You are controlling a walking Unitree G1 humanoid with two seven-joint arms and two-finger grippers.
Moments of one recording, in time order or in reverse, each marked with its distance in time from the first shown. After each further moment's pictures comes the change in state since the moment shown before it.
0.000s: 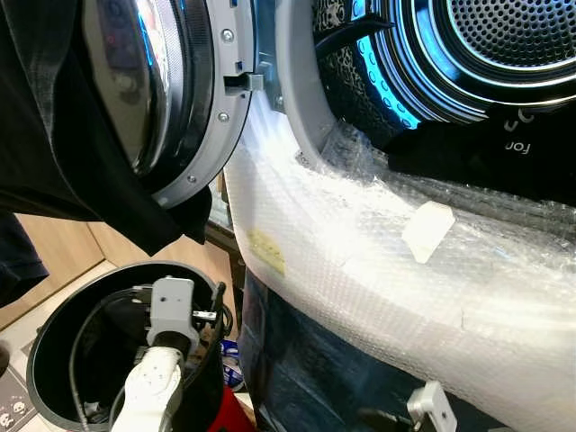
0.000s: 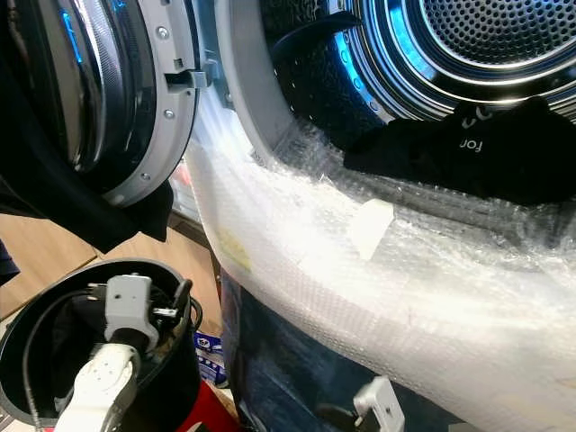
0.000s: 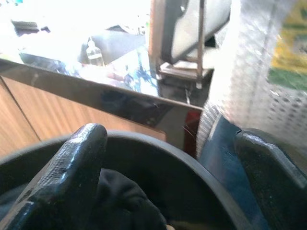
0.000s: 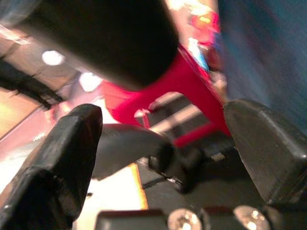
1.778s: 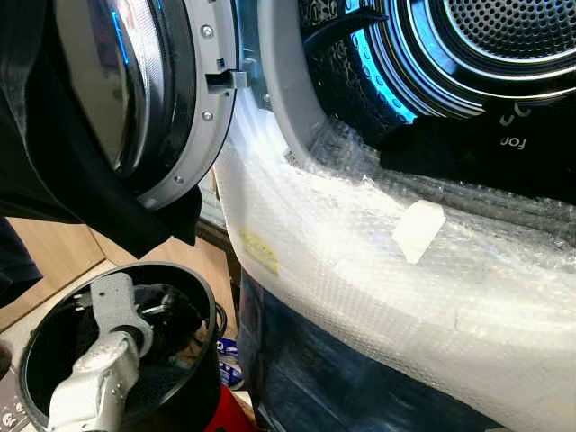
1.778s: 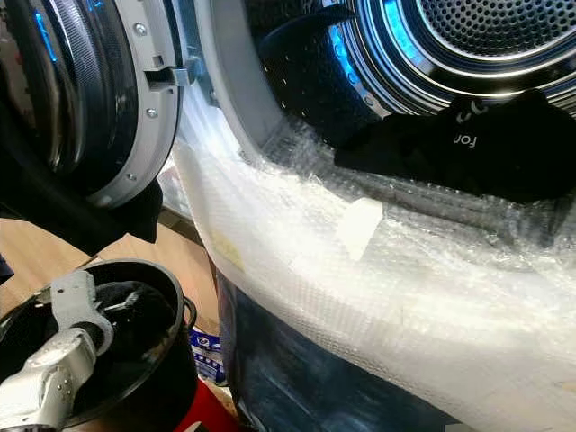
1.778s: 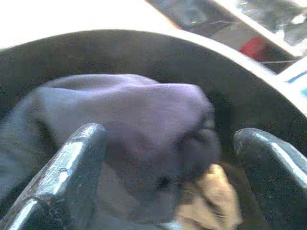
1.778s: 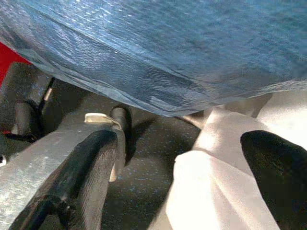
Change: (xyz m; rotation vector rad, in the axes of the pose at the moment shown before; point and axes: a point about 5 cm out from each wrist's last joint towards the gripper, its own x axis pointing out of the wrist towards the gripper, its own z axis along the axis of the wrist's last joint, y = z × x) left arm 0.014 0.064 -0.020 -0.254 0.435 0.222; right arm 0.011 -0.073 -0.107 0.256 0.392 -0.981
